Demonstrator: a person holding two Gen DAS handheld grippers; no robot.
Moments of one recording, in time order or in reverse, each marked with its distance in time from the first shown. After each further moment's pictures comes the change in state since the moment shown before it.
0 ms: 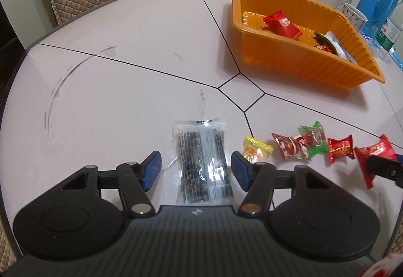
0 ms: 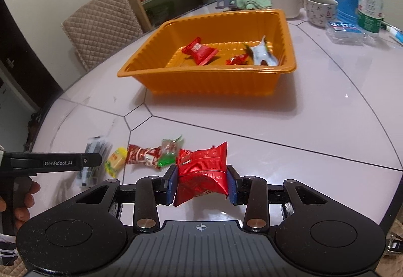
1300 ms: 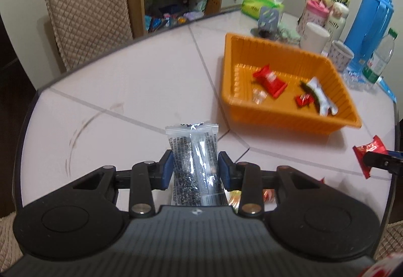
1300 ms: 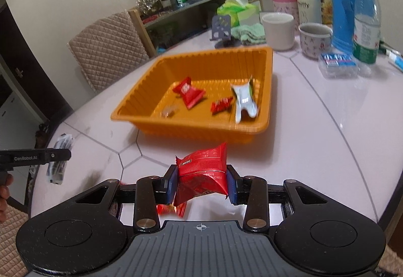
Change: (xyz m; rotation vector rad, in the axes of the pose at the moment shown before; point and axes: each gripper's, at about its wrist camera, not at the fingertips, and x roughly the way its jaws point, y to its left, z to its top) left arm -0.064 -0.005 0.050 0.011 -0.148 -0.016; right arm -0.026 -0.039 0.054 -0.031 -0.076 0.055
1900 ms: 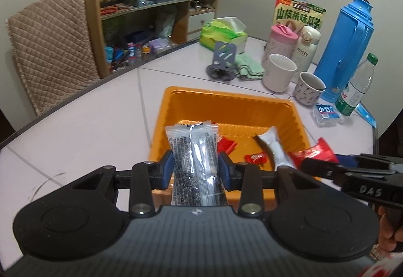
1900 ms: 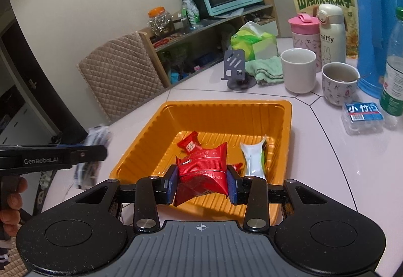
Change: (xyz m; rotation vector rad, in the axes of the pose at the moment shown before) left arm 0.032 -0.088 0.089 0.049 -0.073 -0.104; right arm 0.038 -0.018 0.085 -0.020 -0.066 0.082
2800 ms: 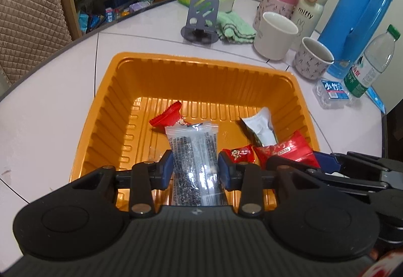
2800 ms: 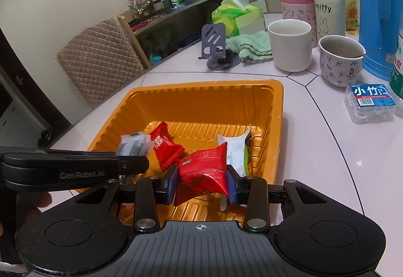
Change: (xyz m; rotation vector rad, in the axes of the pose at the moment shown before) left arm 0.105 -0.041 0.004 0.001 0.180 -0.030; right arm 0.062 -0.039 0.004 0.046 0.083 -0.041
